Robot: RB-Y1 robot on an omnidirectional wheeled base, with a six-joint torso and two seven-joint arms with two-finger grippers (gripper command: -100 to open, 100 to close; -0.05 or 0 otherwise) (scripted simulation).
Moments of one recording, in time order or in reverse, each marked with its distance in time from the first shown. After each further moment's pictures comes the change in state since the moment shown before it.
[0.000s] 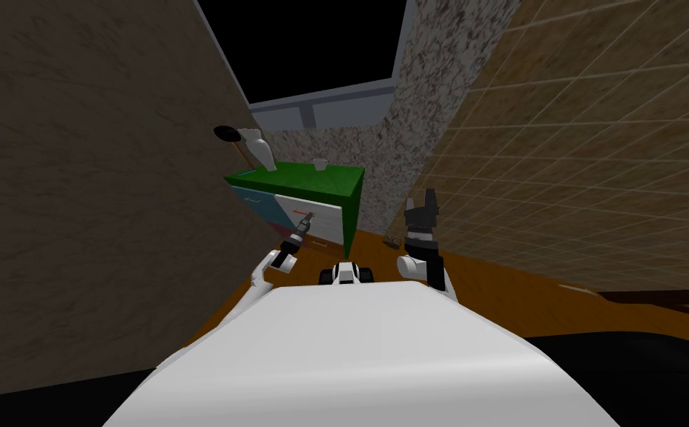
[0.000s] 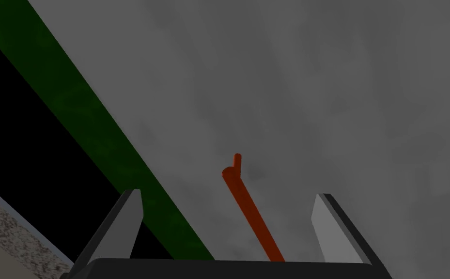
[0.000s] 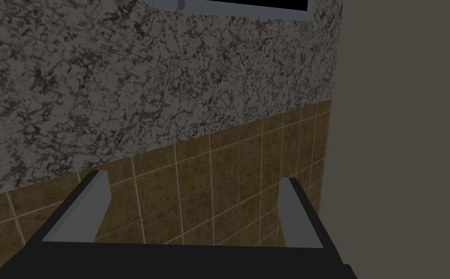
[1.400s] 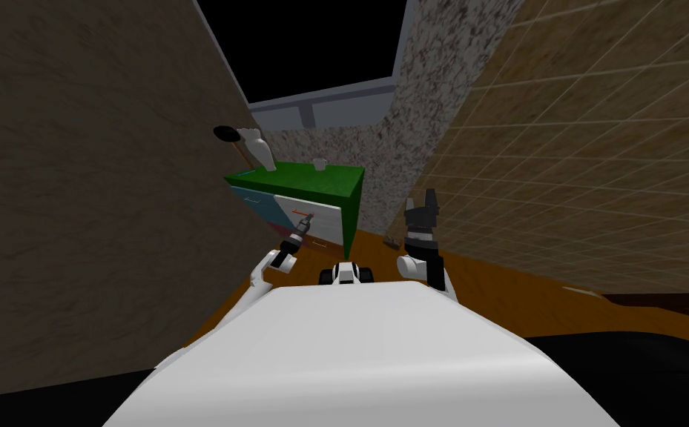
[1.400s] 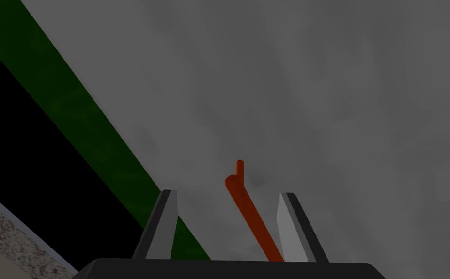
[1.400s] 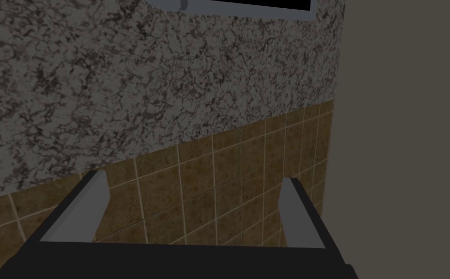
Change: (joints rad) left arm 0.002 0.009 -0.003 -0.016 0.002 0.015 0.006; right arm 0.000 0.000 0.000 0.000 0.000 0.000 0.000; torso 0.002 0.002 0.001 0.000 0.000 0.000
